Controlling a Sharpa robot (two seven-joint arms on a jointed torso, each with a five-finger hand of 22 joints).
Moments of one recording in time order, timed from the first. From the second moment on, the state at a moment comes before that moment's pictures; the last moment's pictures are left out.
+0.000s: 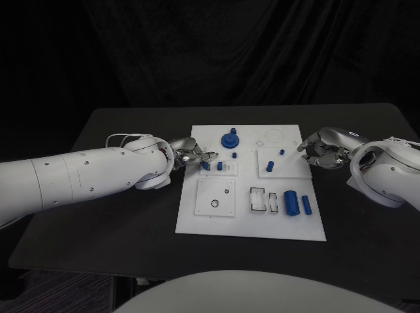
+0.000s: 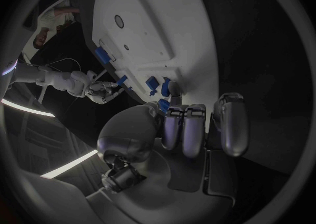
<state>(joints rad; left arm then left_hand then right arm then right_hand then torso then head) 1.20 -0.73 -0.21 1.39 -1.11 -0.18 -0.24 0.86 0.21 0.06 0.29 0.27 0.91 0.04 0.33 1.31 1.46 -0.03 1.57 1.31 1.47 -0.08 1.56 1.31 0.06 1.47 0.03 1.34 1.31 1.29 -0.95 -0.25 1.53 -1.36 -0.32 -0.21 1.46 -0.06 0.30 0.22 0.40 0.85 0.09 0.10 0.17 1.43 -0.01 1.41 1.33 1.46 -0.08 1.41 1.31 0.07 1.46 0.03 1.24 1.31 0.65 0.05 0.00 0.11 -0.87</state>
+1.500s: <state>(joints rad) 1.20 -0.76 -0.21 1.40 -1.11 -0.24 -0.16 1.11 0.10 0.18 0.23 0.40 0.88 0.04 0.28 1.31 1.47 -0.03 1.57 1.31 1.47 -0.08 1.56 1.31 0.06 1.47 0.03 1.34 1.31 1.29 -0.95 -0.25 1.53 -1.36 -0.32 -0.22 1.46 -0.06 0.30 0.21 0.40 0.85 0.09 0.10 0.17 1.43 -0.01 1.41 1.33 1.46 -0.08 1.41 1.31 0.07 1.46 0.03 1.24 1.31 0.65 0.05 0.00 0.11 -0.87</state>
